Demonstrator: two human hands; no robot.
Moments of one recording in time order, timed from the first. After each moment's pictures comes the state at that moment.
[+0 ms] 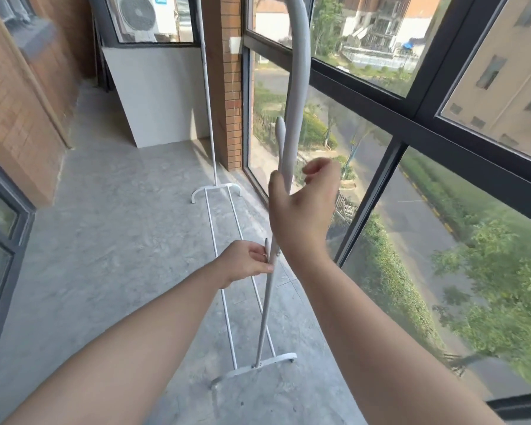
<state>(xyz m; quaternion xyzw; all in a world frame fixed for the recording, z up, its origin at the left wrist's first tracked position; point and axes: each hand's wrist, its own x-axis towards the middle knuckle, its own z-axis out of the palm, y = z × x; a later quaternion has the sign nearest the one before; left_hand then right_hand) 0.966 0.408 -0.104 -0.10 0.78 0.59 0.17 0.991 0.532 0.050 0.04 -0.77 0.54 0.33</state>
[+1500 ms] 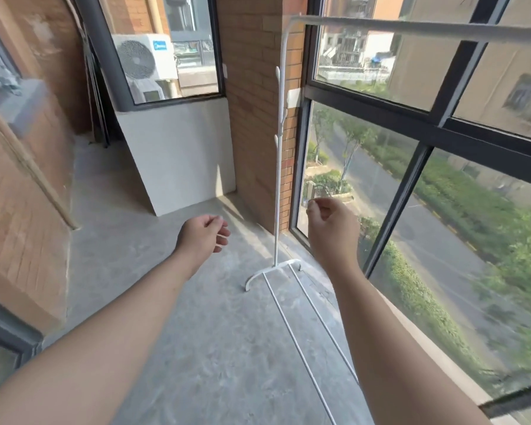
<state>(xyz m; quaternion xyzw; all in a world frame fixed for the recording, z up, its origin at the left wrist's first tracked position) 0.403 -0.247 -0.012 -0.14 0.78 0.60 -0.05 0.419 -0.009 0.030 -0.05 -0.82 0.53 0.23</state>
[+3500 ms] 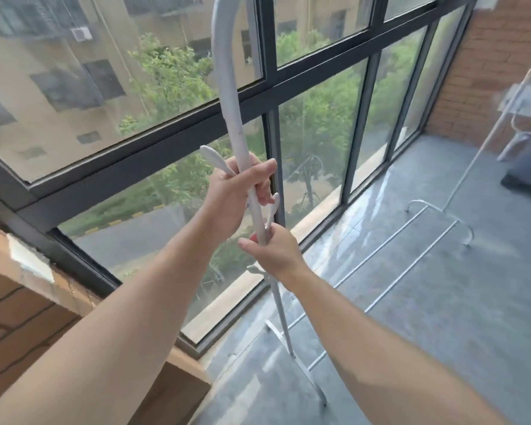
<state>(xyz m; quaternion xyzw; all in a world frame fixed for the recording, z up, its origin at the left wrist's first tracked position) -0.424 -0.160 0.055 0.58 0.31 0.47 0.59 -0.326 -0.199 -0.054 -0.62 -0.49 0.45 0.42</state>
